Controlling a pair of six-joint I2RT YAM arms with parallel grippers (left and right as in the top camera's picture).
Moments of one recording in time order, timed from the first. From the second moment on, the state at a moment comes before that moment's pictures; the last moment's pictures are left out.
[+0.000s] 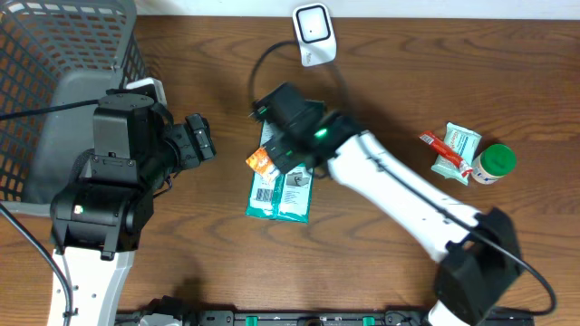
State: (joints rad) left arm -0.15 1.09 1.29 -0.96 -0.01 -0.41; right arm 0.73 1.83 1.57 -0.83 -0.01 0.11
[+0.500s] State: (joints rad) left arm -0.15 1.09 1.29 -0.96 -0.01 -0.41; right arm 0.78 1.85 1.56 -0.77 -0.01 0.15
